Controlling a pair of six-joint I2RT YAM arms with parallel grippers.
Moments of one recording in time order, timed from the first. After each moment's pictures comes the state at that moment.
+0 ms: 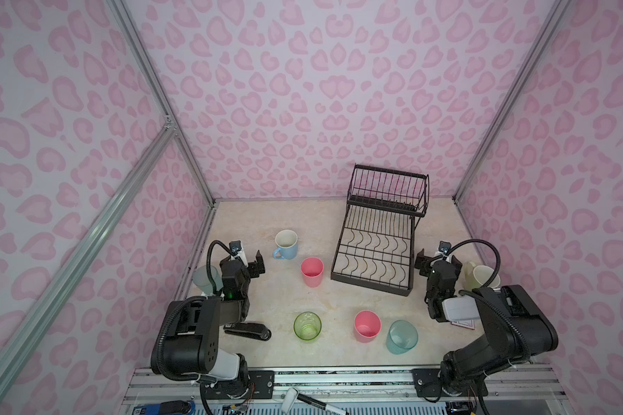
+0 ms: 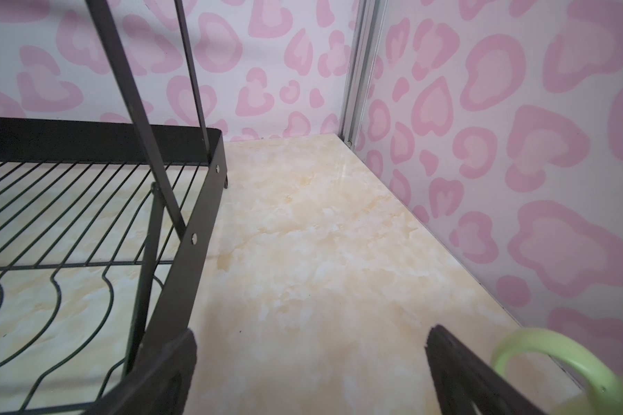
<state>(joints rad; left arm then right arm) 0.02 1.48 0.33 0.86 -0.09 -0.06 0.09 1.57 0.30 1.02 0.47 0.04</state>
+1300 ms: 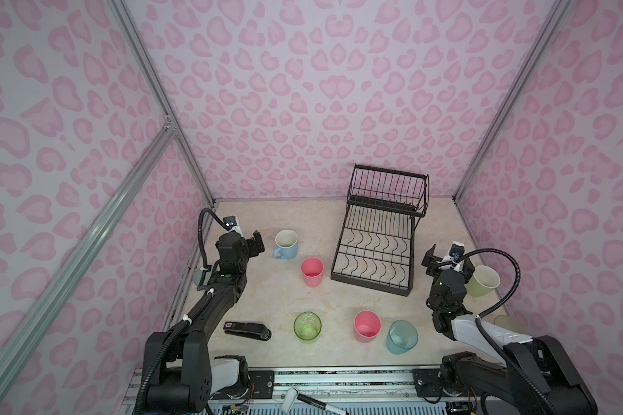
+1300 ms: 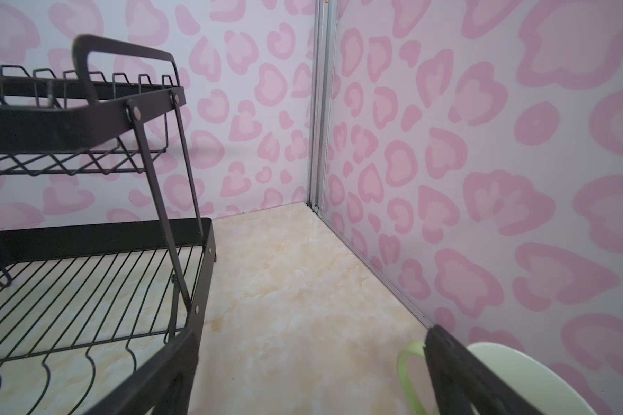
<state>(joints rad) -0.05 1.27 0.72 0.17 -0.19 -0.19 0.20 1.15 0.23 0.87 0.66 0.00</state>
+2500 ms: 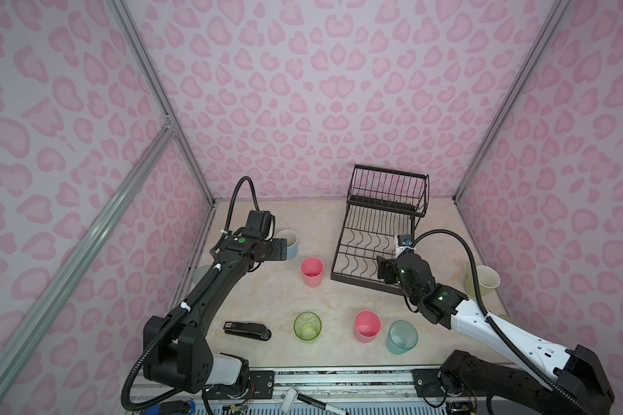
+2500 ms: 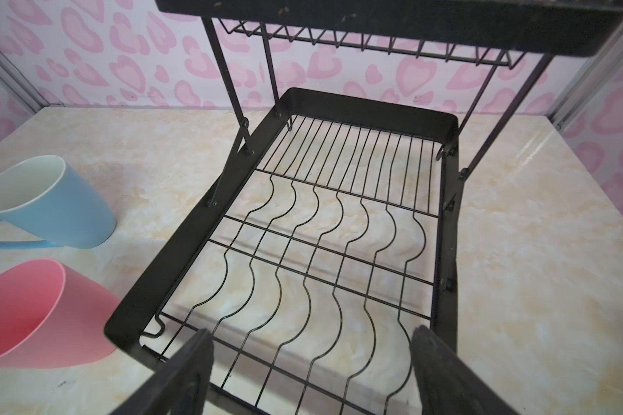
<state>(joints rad) -0.27 1.42 1.20 -0.74 -0.09 -0.18 0.68 1.07 0.68 -0.13 0.45 0.33</state>
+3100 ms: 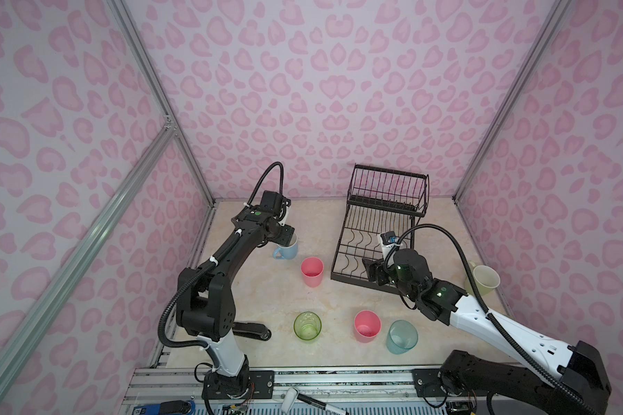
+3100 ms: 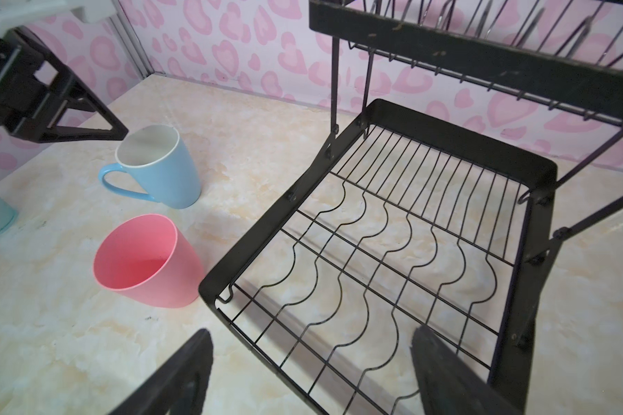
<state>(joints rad) -0.27 1.77 1.52 -0.79 -0.07 0.14 0.73 1.10 0.77 -0.17 0.29 0.20</state>
